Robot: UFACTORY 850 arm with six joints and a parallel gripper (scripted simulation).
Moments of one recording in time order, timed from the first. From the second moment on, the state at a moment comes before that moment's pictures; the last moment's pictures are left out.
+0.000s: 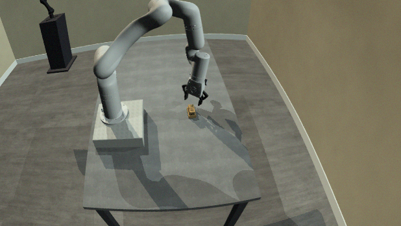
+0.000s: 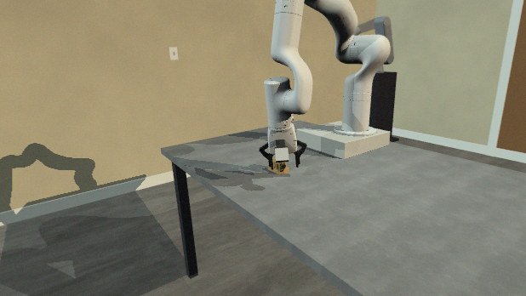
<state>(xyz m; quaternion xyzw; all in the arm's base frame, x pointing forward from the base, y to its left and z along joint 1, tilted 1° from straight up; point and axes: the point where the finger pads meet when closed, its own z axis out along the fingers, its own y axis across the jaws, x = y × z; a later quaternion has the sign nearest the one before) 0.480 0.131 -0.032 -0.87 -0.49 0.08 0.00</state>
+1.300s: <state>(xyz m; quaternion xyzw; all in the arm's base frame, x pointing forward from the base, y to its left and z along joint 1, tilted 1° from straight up) 0.480 0.131 -0.032 -0.87 -0.49 0.08 0.00</state>
